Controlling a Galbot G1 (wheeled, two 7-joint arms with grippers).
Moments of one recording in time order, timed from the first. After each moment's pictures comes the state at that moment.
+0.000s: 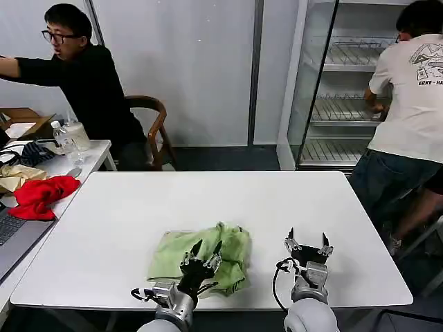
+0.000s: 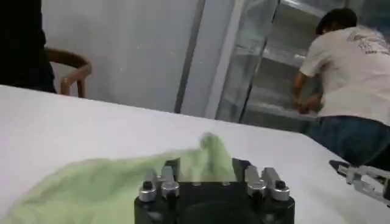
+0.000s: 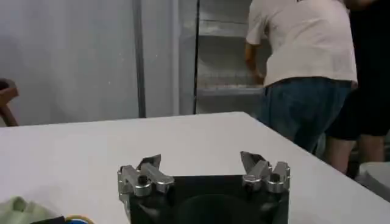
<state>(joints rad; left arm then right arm) 1.37 -1.29 -0.10 -2.12 -0.43 0.35 -0.32 -1.29 1.33 0.25 2.02 0.27 -0.38 0.66</state>
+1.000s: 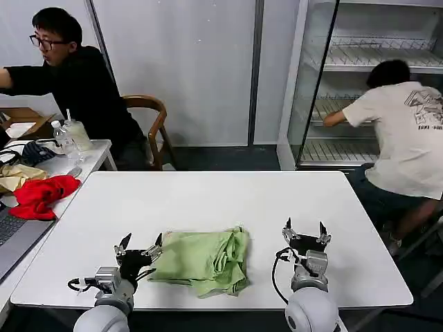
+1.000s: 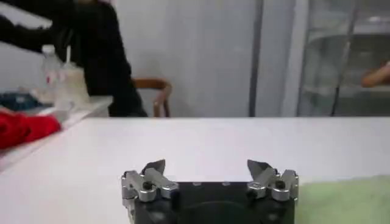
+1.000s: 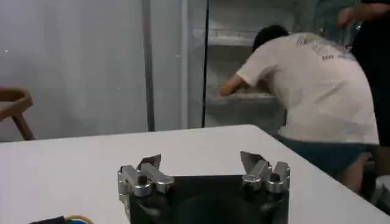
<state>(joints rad) 1.39 -1.07 -0.37 -2.07 -0.52 0.36 -0.39 -1.23 1.30 0.24 2.05 0.31 -0.44 0.65</state>
